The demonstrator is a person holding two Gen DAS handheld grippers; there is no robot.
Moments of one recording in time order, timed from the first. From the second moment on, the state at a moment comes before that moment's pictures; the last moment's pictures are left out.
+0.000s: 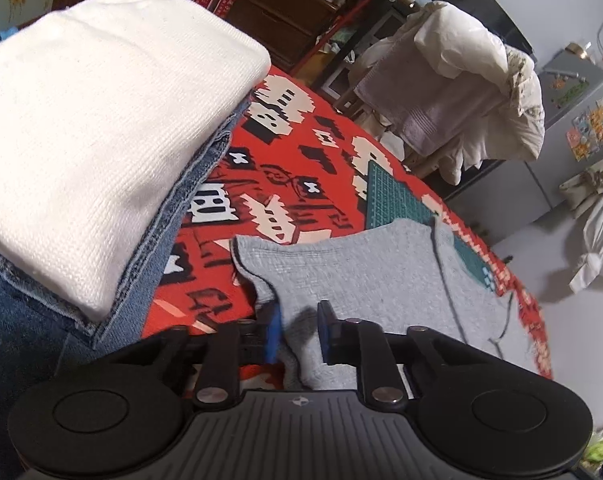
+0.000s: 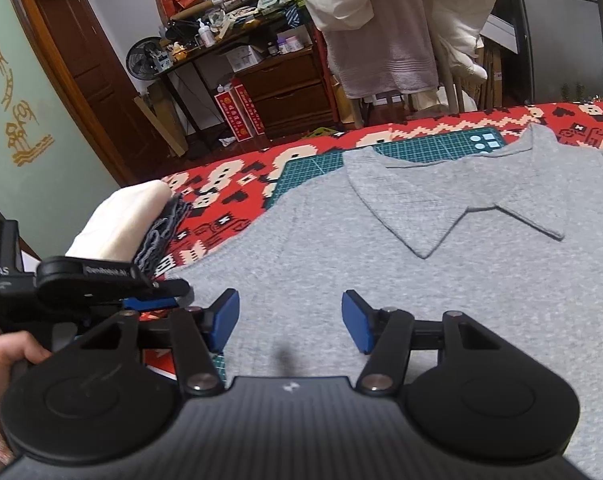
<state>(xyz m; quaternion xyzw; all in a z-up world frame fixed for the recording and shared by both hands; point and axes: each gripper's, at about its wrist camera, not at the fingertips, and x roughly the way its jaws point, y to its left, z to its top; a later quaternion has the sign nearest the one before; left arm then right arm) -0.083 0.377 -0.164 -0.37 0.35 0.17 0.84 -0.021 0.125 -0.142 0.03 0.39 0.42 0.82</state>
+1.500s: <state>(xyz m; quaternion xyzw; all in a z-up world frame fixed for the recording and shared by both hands) -0.099 0.383 -0.163 -0.30 0.36 0.14 0.87 -0.065 0.230 -0.181 -0.06 0.42 0.51 0.75</state>
